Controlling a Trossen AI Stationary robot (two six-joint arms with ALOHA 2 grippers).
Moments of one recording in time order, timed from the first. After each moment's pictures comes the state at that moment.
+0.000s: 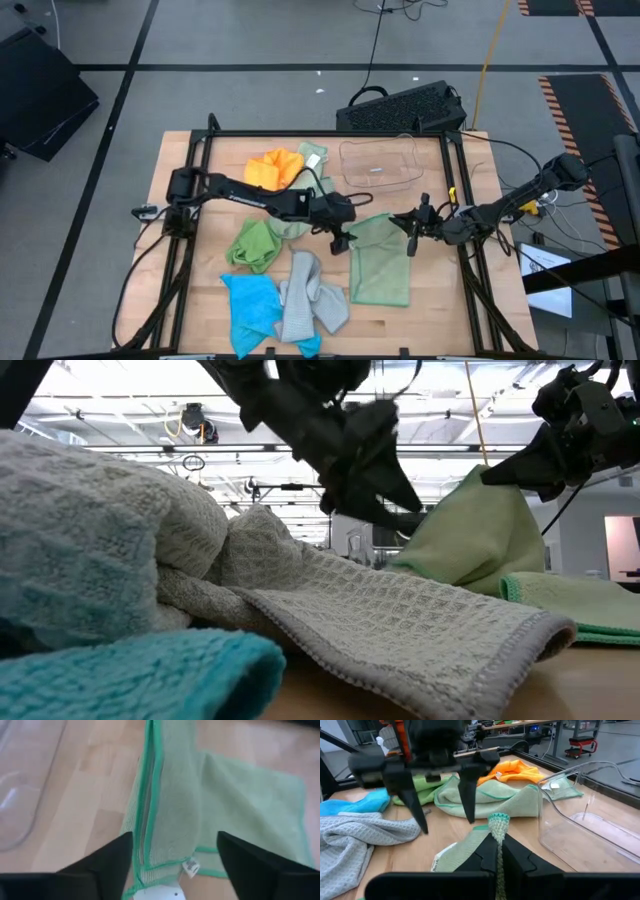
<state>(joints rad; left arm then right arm) -0.02 2.00 1.37 -0.10 0.04 -0.21 0.46 0.75 0.12 0.31 0.76 0.35</state>
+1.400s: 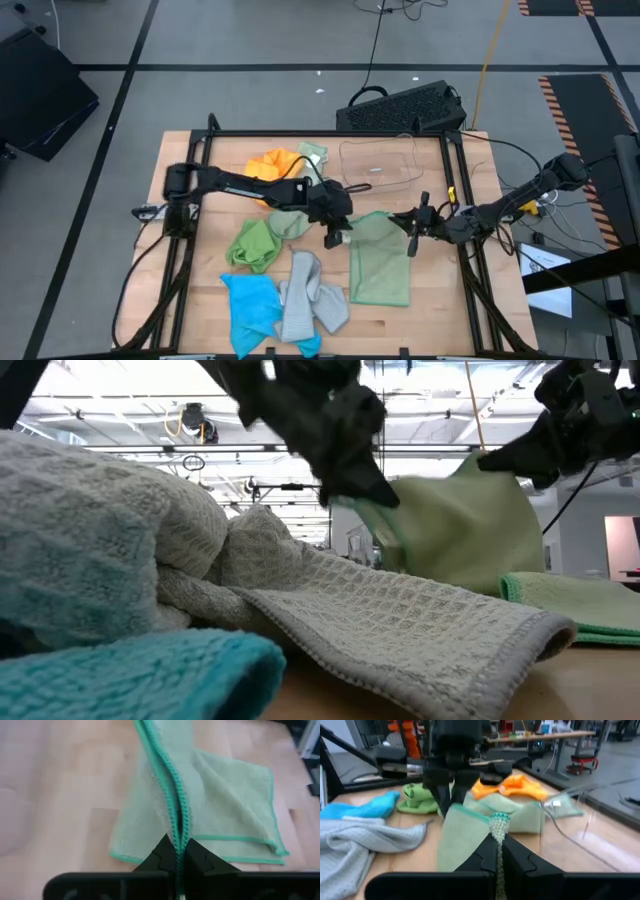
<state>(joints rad) 0.04 1.92 1.37 -0.18 0.19 -0.13 0.46 0.75 0.12 0.42 0.76 0.22</state>
